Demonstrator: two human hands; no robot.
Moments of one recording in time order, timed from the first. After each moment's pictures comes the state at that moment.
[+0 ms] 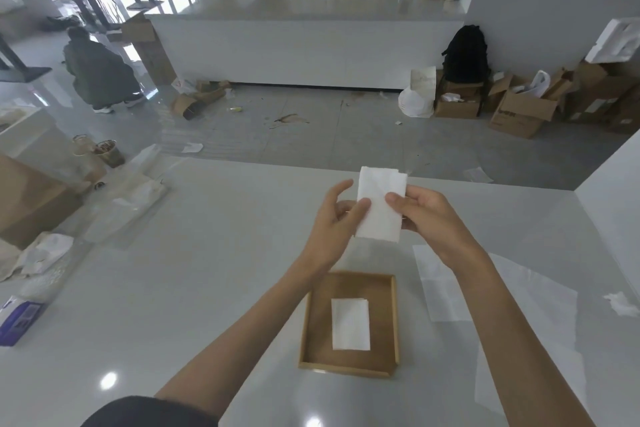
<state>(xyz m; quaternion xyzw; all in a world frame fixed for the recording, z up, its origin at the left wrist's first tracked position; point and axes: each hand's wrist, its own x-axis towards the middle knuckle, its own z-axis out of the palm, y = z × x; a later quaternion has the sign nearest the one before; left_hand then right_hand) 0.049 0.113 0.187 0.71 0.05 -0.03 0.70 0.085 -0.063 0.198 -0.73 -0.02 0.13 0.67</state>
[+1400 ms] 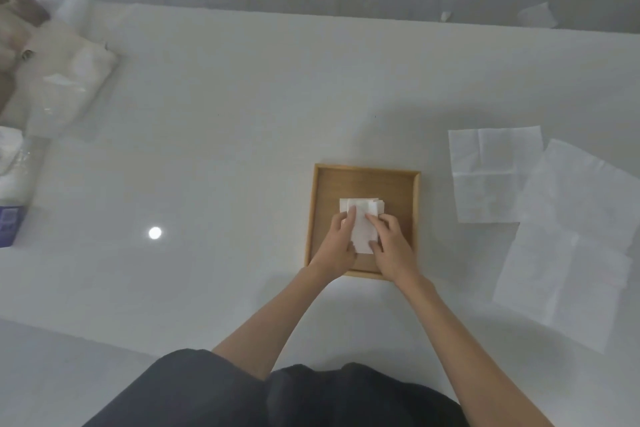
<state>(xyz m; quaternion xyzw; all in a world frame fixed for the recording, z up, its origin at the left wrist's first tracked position) -0.015 0.127 -0.118 0.86 0.04 -0.31 0.42 -0.001 -0.031 -0.124 -0.90 -0.02 0.27 0.35</state>
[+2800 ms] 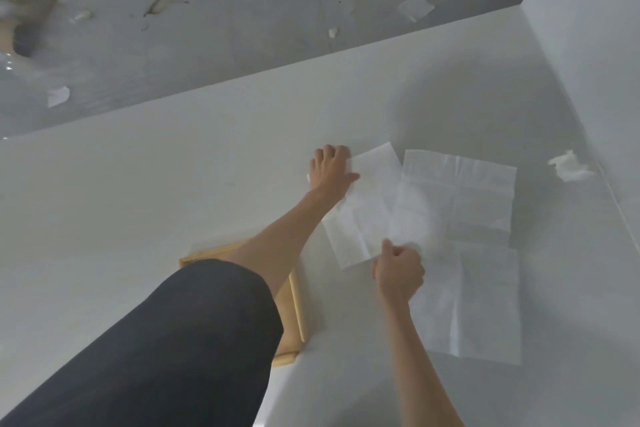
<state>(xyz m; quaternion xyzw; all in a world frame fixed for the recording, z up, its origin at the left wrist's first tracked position) 0.256 -0.146 -0.140 0.96 -0.09 -0.21 0.18 0.069 -0.221 -0.139 -0.68 0.57 0.08 0.45</state>
